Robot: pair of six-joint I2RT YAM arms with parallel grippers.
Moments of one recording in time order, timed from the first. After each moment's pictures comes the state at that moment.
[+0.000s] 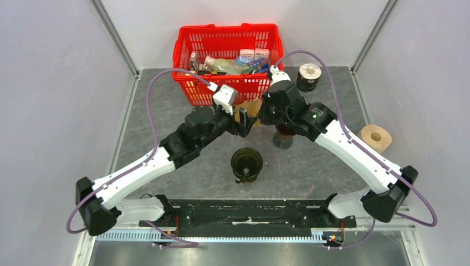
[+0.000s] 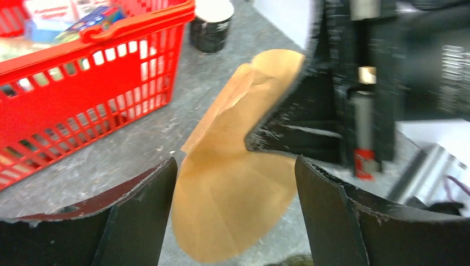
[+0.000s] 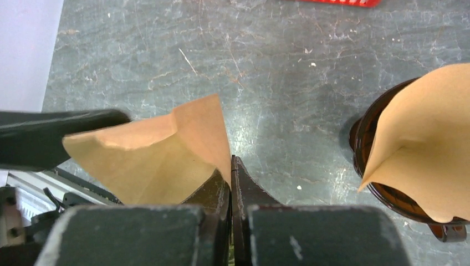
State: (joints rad) left arm -0.89 1.19 1.06 -0.02 -0.18 -0.21; right arm 0.76 1.37 1.49 -0.73 0.21 0.53
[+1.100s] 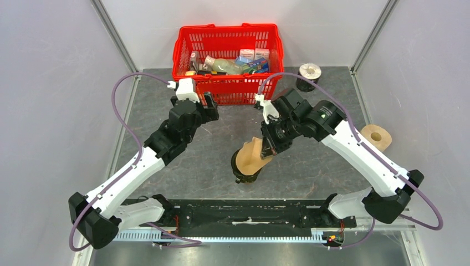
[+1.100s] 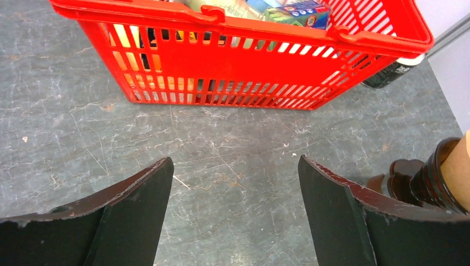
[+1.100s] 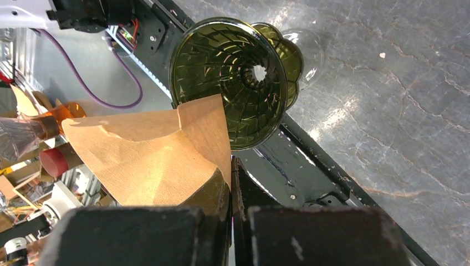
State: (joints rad) left arm -0.68 1.08 1.00 -0.21 -0.51 -0.39; right arm 0.78 1.35 1.60 -1.23 -0.37 0.34
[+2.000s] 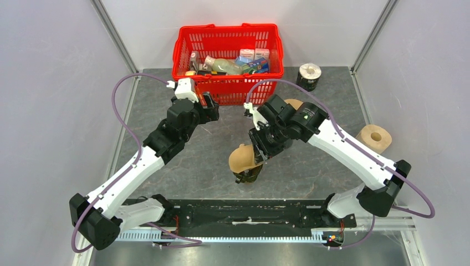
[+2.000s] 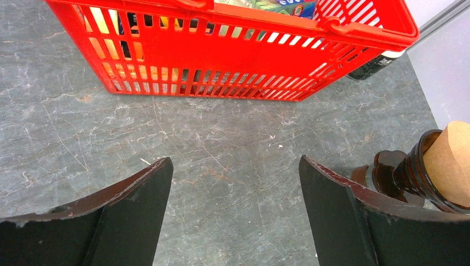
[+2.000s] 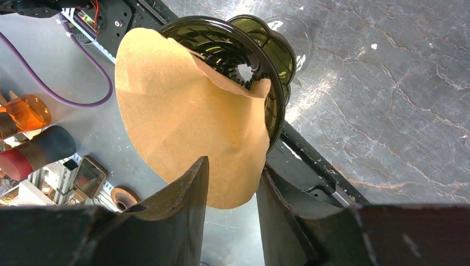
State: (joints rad) left arm -0.61 1.08 0.99 -0.21 -0.38 -0.44; right arm 0.86 1.43 1.58 -1.24 -0.29 0.33
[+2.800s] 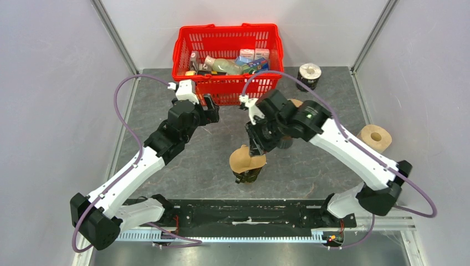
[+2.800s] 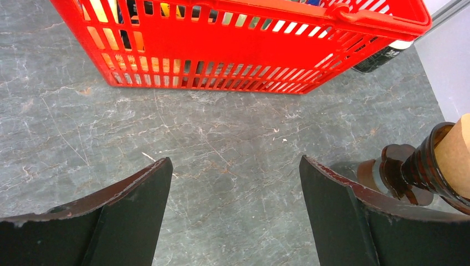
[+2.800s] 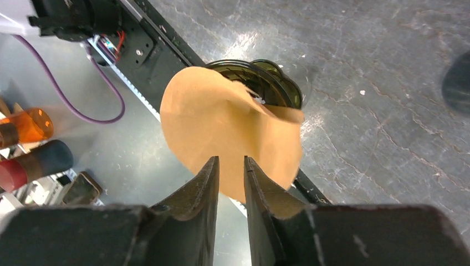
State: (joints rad) left arm -0.61 1.08 0.97 -0.21 -0.37 -0.44; right arm 0.89 1.41 1.67 -1.18 -0.24 0.31
